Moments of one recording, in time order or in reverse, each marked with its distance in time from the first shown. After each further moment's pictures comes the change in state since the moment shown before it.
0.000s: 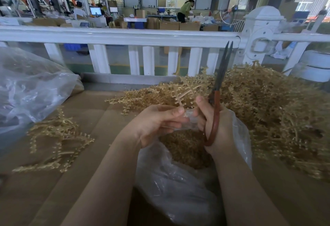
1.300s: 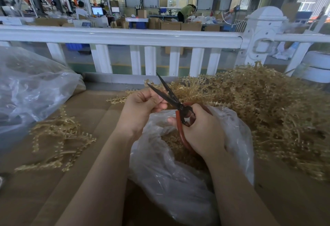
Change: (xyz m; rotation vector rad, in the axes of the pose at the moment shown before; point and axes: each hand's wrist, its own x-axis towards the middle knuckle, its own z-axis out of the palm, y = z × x) left_hand 0.005 -0.001 -0.025 0.035 0.359 0.463; right_hand -0.002 0.021 0.012 -1.031 -0.084 -0.297
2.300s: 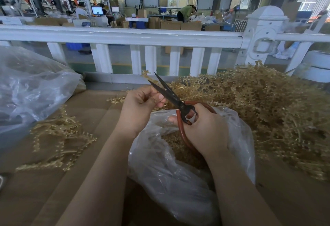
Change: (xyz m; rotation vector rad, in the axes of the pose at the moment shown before) left_hand -0.001 0.003 -0.002 0.196 0.011 0.163; right_hand 0.001 -0.004 -0.005 -0.063 0.076 -0.023
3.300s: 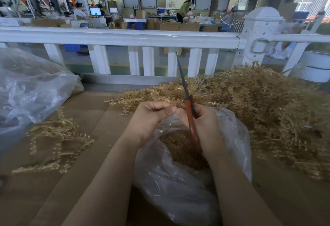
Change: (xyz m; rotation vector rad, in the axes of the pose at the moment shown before) left_hand -0.009 -0.006 0.022 -0.207 -0.180 -0.140; right_hand 0.007 0.002 0.004 0.744 -0.144 0.308
